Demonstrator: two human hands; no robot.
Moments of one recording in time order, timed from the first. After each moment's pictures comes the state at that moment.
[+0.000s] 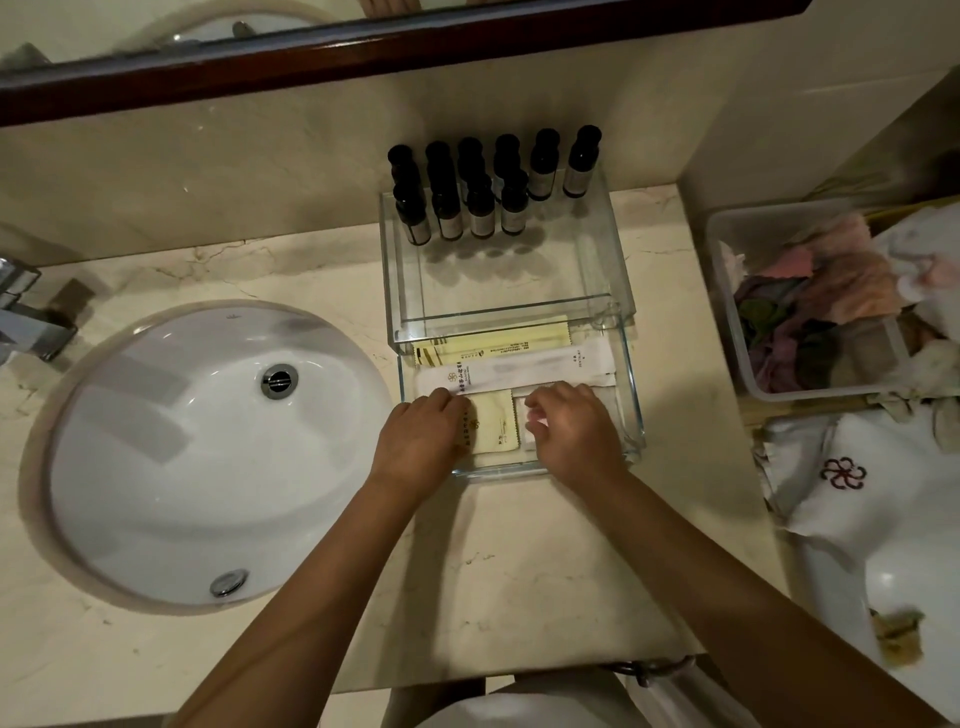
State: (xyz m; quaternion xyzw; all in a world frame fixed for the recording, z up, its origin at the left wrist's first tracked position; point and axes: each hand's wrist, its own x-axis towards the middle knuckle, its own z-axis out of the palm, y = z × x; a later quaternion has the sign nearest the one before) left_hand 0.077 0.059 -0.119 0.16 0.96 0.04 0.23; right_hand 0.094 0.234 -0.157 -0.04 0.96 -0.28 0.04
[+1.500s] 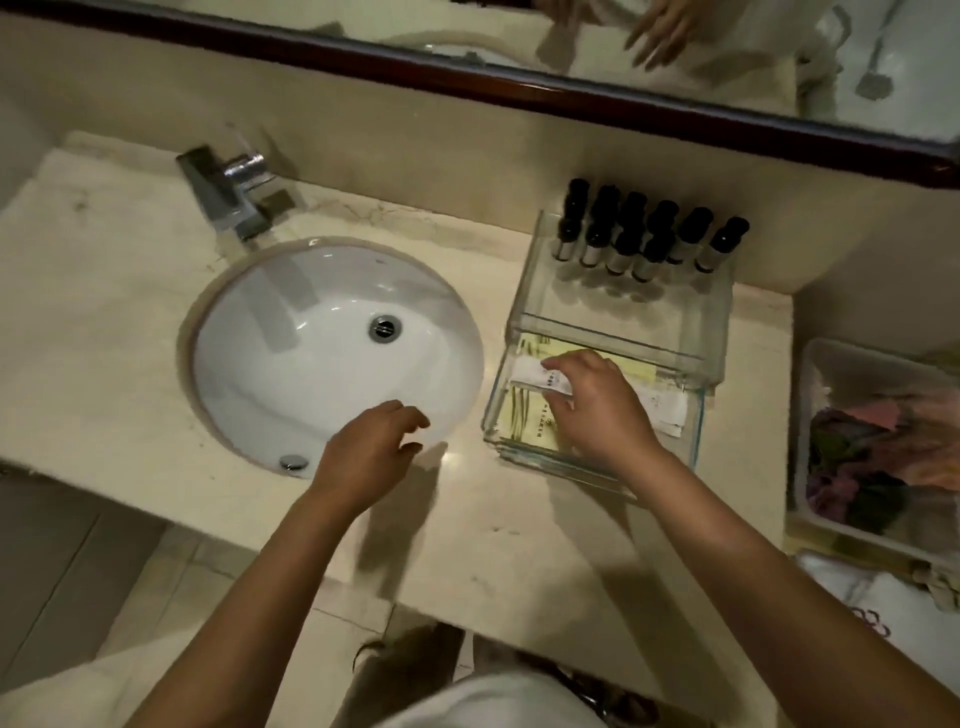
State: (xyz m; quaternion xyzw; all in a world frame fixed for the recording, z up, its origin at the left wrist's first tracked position) left_hand 0.182 -0.035 -0.076 -0.10 0.97 0.21 0.12; right_hand 0.073 0.184 -0.054 -0.20 0.93 -0.25 0.17
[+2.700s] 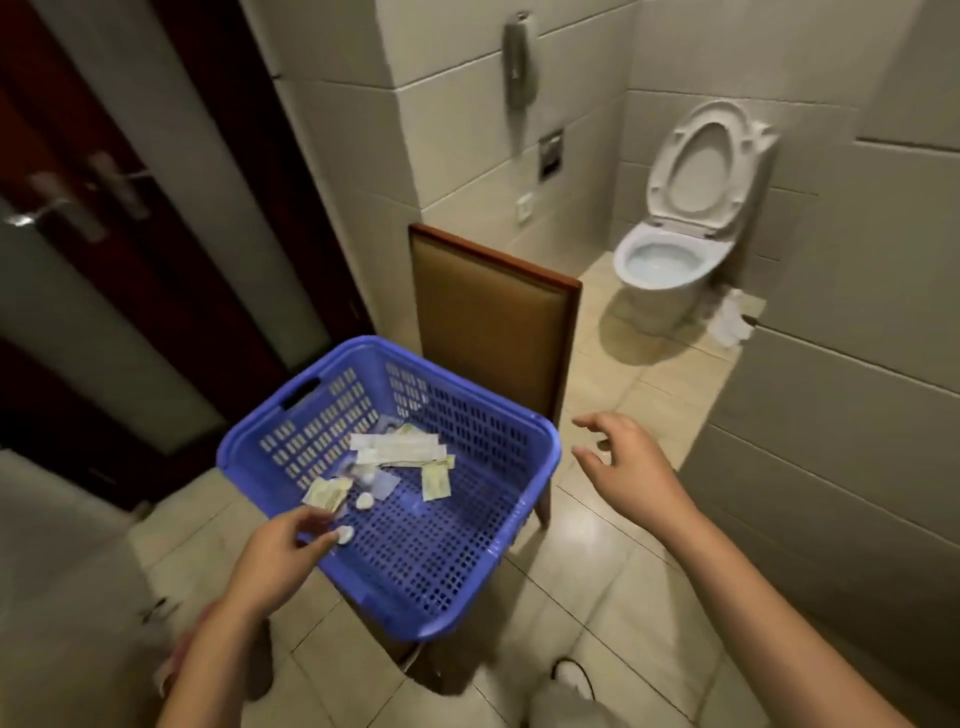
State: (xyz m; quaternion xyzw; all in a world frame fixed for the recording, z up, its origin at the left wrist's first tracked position) left_hand 1.013 -0.007 0.025 -0.92 0.23 0.18 -0.27; right_hand 0.798 -0.271 0.060 -0.84 0.36 -0.13 0.38
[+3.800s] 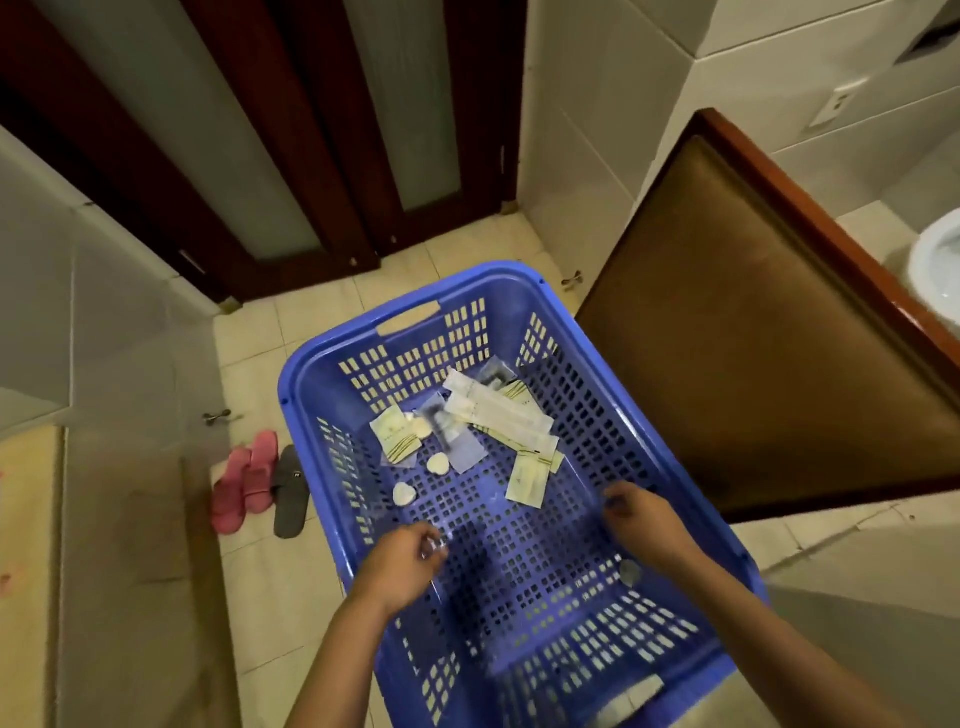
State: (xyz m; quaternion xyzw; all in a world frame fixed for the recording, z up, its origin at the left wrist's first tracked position) left_hand 1.173 -0.080 -0.143 -0.88 0.03 0.42 -0.22; right_hand 1.105 -0.347 -0.151 -0.84 0.30 0.28 0.35
